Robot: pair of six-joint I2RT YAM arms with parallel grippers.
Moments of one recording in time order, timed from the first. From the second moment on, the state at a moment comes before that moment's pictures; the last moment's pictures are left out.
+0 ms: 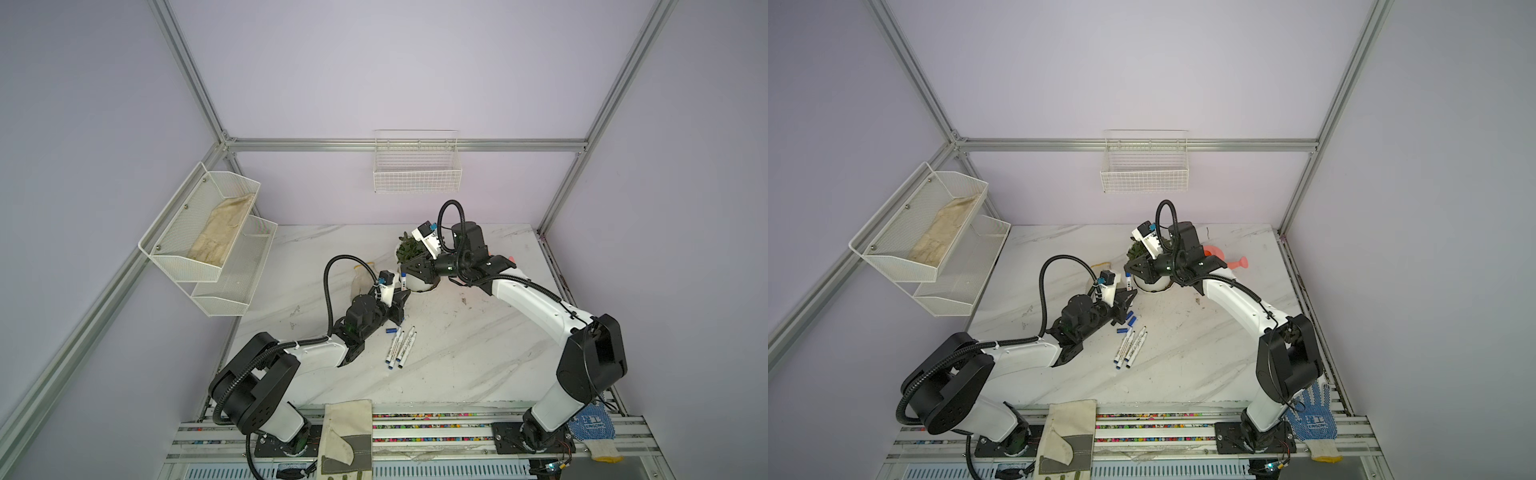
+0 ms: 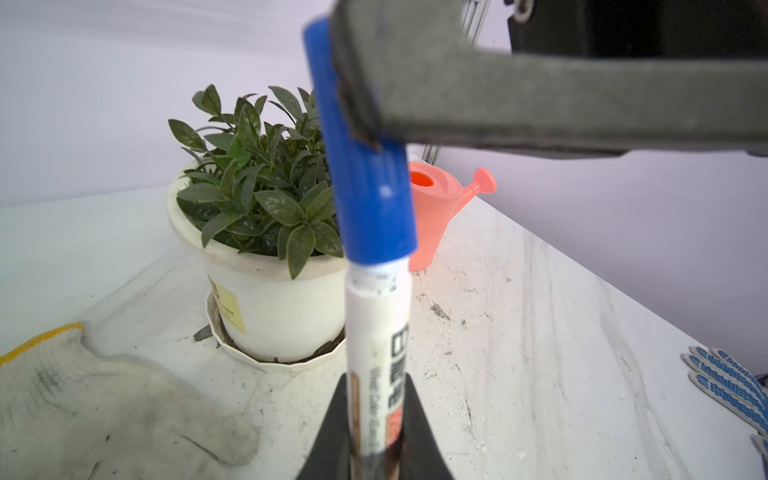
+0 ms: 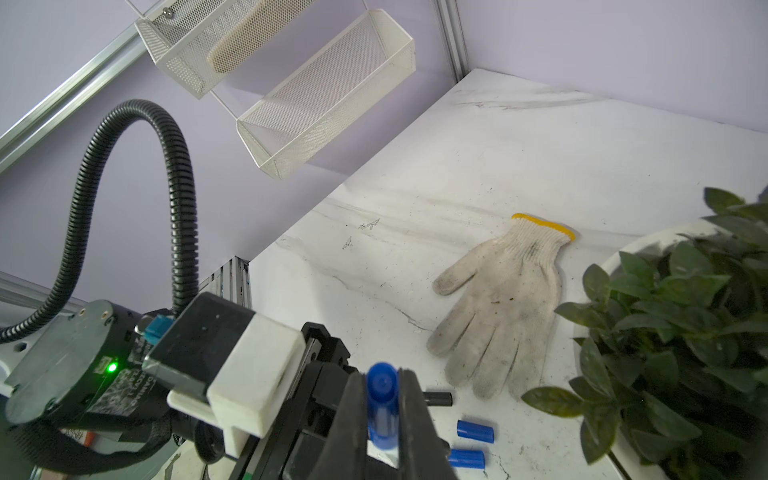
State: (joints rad) left arm -0.66 1.52 0.63 0.79 0.02 -0.20; right arm 0.52 1.65 1.41 -0.26 -0.74 0.12
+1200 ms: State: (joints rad) left arm -0.70 1.53 0.63 0.91 -0.11 -0.04; right arm 0.50 1.56 1.42 -0.37 -0.64 0.08
